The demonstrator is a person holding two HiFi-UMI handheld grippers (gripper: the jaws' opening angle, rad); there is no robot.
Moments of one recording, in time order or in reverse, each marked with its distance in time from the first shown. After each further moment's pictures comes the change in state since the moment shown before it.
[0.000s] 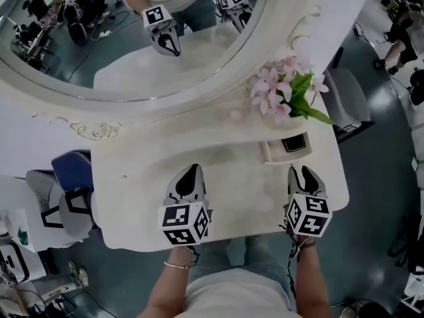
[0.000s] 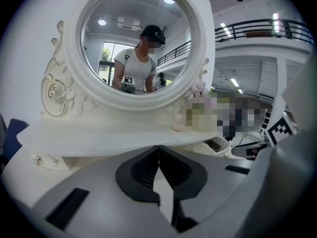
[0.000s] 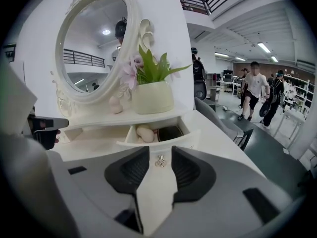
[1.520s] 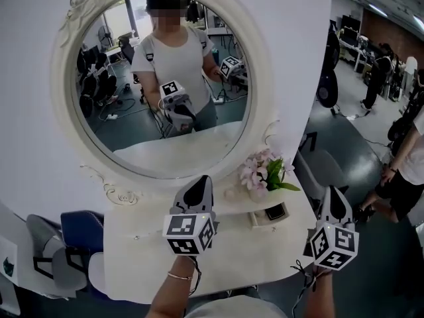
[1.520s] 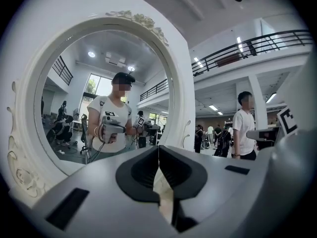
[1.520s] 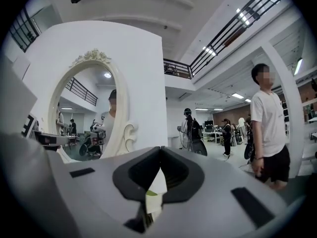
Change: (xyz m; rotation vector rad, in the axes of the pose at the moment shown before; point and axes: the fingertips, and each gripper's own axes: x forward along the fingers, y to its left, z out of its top) left arm -0.032 -0.061 0.222 0.133 -0.442 -0.187; right arm -0.173 -0.047 0.224 0.003 -0.663 -0.204
